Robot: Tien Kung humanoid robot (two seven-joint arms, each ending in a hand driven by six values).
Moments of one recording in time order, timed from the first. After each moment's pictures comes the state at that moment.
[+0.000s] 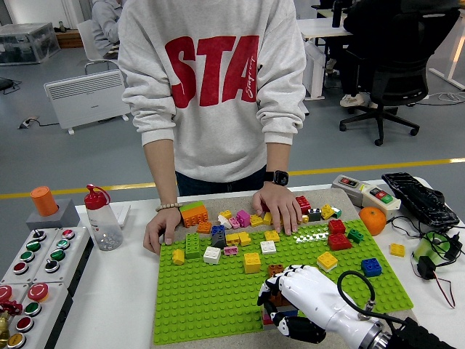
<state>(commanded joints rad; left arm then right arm) -0.11 0.03 -1.40 -0.18 1.30 0.14 0.21 0.46 -0.52 0.57 1.71 -1.99 -0.27 -0.13</state>
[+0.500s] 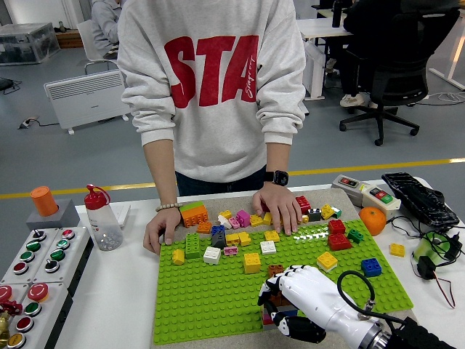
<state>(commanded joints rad) -0.11 0.03 -1.40 -0.18 1.30 0.14 0.21 0.46 -0.51 0.57 1.71 -1.99 -0.27 -0.13</state>
